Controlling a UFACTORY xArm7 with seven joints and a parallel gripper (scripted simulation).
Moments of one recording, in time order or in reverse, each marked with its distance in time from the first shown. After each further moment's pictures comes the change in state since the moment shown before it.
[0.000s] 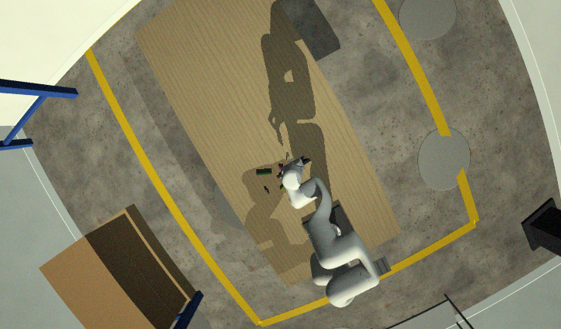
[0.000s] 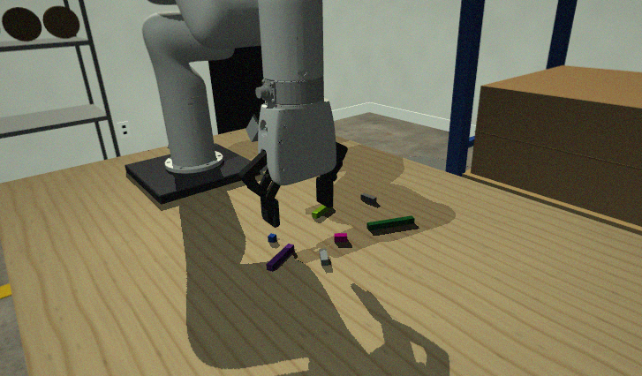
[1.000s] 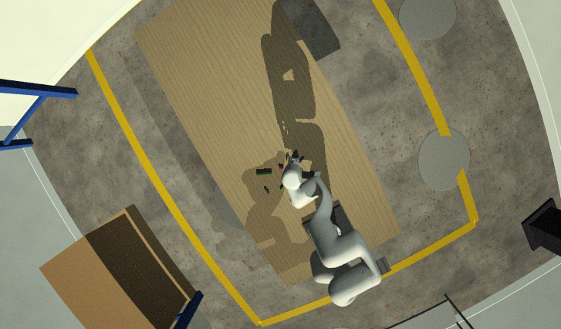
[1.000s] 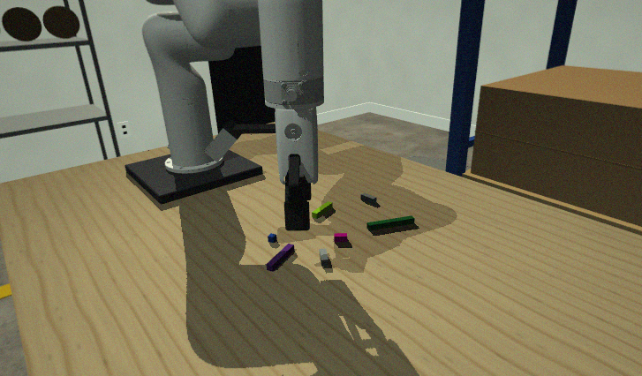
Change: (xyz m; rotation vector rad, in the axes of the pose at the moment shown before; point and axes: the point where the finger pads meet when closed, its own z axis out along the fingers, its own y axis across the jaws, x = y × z) arm 0.000 0.000 0.000 -0.001 0.000 -0.913
